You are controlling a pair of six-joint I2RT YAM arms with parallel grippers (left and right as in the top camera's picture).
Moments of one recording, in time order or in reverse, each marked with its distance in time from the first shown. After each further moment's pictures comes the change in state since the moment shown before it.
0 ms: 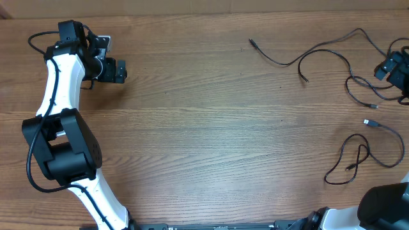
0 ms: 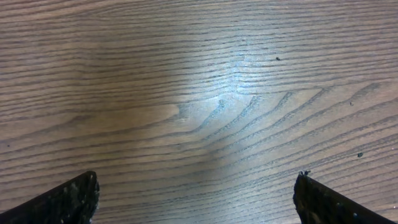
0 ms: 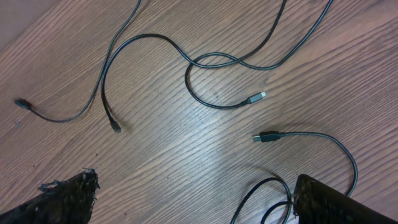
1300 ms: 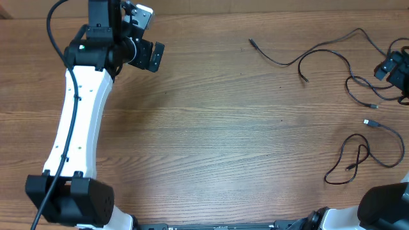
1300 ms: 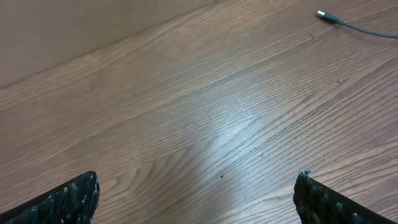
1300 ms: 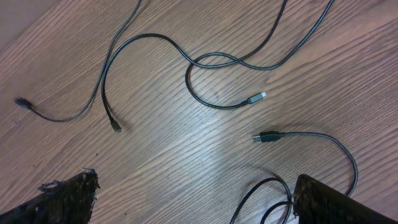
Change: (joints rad) left arm -0.295 -0.371 0.000 -0.010 -0.027 0.000; right arm 0.000 0.000 0.000 0.000 -0.002 -0.003
